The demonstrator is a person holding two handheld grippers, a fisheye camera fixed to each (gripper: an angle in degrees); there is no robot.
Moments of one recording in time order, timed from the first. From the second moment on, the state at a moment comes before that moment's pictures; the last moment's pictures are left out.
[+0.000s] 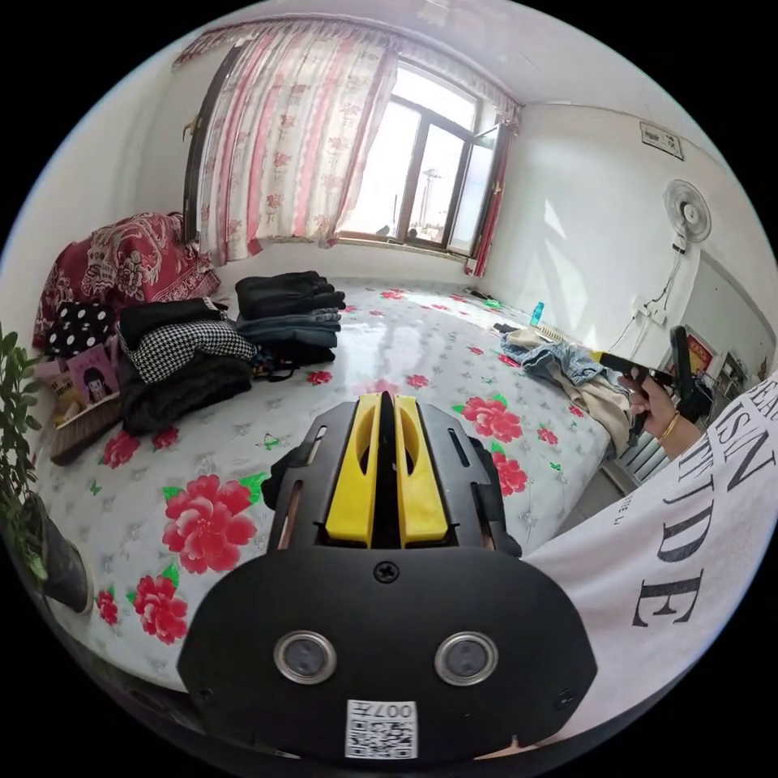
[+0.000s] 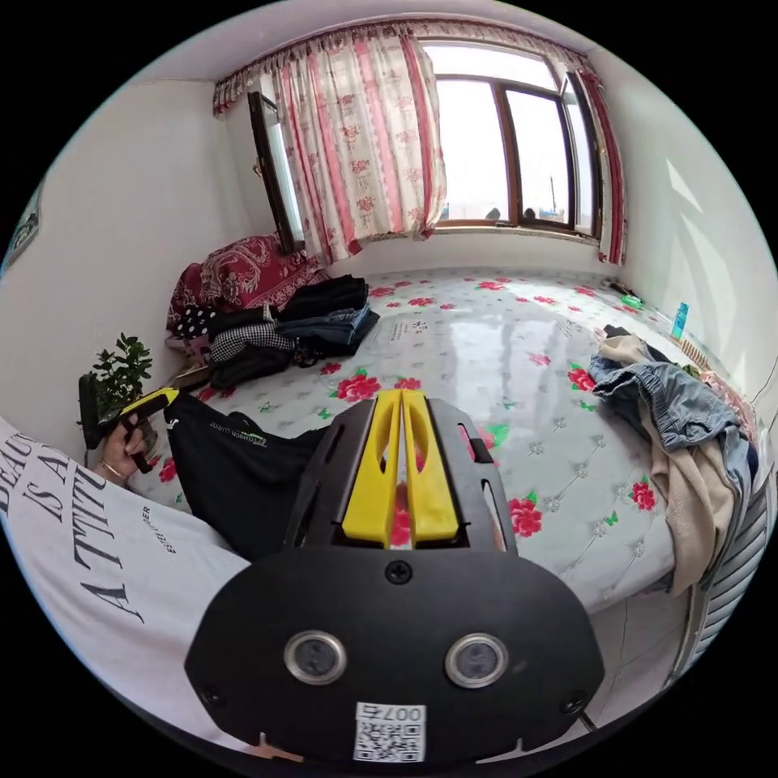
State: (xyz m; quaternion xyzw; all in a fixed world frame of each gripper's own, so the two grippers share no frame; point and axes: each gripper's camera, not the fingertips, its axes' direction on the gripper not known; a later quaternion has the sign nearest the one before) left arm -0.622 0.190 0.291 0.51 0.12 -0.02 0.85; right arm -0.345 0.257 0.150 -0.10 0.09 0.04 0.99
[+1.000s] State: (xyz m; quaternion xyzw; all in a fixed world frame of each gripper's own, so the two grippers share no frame) left arm -0.590 0.213 0.256 0.50 0.16 -0.06 0.85; right arm -0.408 0.321 0.379 -0.32 0.02 -0.07 0.94
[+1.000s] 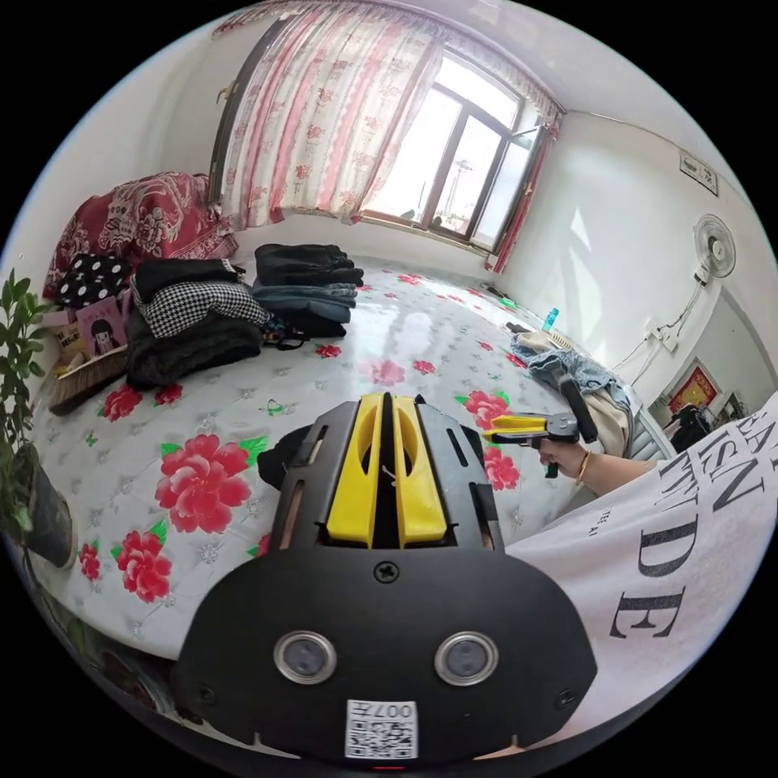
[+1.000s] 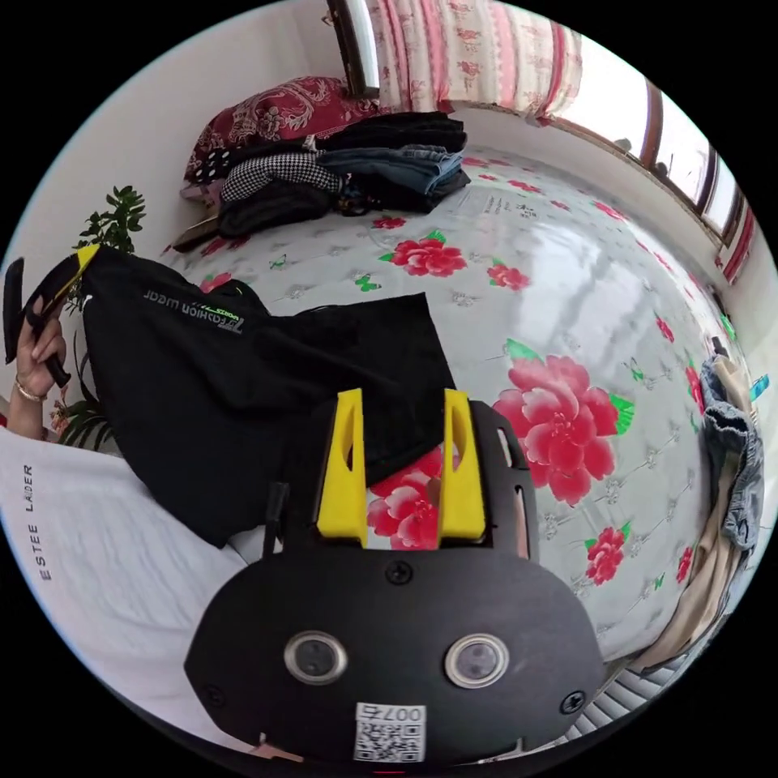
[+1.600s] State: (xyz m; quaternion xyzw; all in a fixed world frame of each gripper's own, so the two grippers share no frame) left arm -0.595 0.298 0.243 0.53 0.17 -0.15 0.82; right arm -0.468 0.368 0.388 -0.36 -0.03 -0.10 0.93
